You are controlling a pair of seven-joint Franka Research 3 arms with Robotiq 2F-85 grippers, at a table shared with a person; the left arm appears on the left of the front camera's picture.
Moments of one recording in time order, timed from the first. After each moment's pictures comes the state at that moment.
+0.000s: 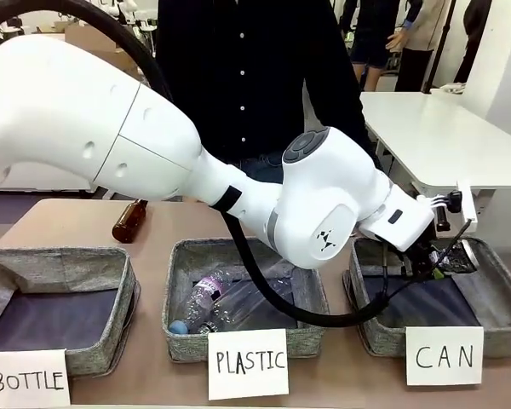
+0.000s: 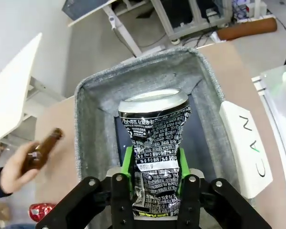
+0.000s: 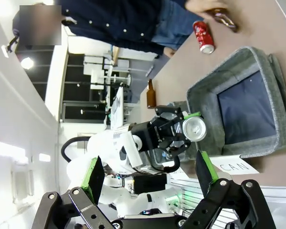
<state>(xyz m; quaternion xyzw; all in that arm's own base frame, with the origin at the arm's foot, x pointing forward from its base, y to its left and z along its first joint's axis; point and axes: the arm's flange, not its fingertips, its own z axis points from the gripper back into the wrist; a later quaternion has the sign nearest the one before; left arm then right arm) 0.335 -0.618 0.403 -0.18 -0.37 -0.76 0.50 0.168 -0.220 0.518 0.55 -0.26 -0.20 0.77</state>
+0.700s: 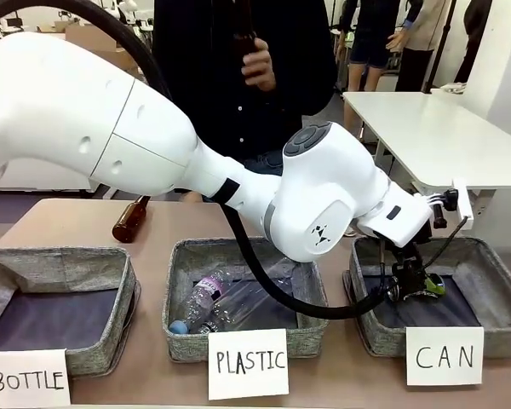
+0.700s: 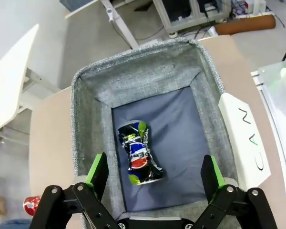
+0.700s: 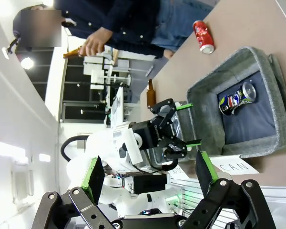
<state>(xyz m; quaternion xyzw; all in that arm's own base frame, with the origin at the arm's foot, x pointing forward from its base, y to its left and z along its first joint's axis) 0.338 -0.615 0.404 -0.17 -0.35 -0.76 0.52 0.168 -0.220 0.518 0.55 -0.26 -0.20 0.77</state>
